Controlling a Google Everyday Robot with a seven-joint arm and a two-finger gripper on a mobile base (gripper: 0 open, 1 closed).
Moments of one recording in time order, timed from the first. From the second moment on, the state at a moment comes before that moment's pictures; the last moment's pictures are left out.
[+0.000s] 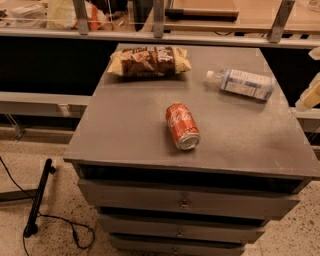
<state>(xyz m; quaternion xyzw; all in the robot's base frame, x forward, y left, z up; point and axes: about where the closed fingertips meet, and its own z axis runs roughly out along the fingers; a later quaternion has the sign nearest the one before) 0.569 -0.369 0.935 -0.49 0.82 0.04 0.29</state>
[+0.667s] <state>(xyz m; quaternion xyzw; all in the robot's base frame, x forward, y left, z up) 0.593 -0.363 0.931 -0.40 0.82 0.06 0.39</state>
